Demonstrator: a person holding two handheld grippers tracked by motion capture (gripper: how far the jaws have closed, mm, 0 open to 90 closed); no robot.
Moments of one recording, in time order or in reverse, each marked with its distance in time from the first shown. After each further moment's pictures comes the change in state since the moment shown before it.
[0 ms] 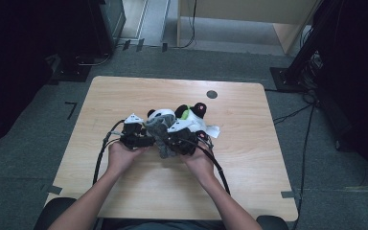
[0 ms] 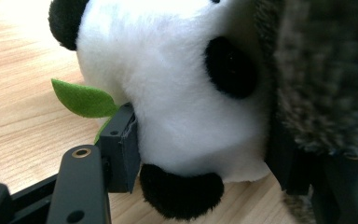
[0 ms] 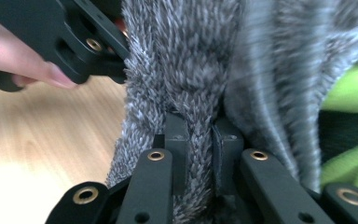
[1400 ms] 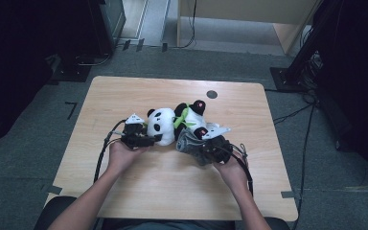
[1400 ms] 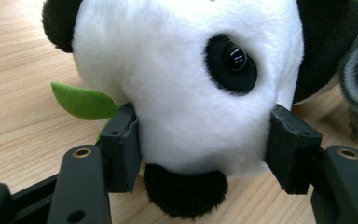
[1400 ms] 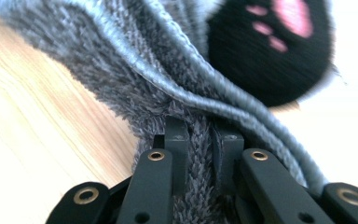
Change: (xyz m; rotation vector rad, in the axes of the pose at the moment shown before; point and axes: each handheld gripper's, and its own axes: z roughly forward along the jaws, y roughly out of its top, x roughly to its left) left arm 0.003 -0.001 0.006 -0.012 -0.004 0.023; right arm -0.051 -0.065 -0.067 0.128 -0.108 0.060
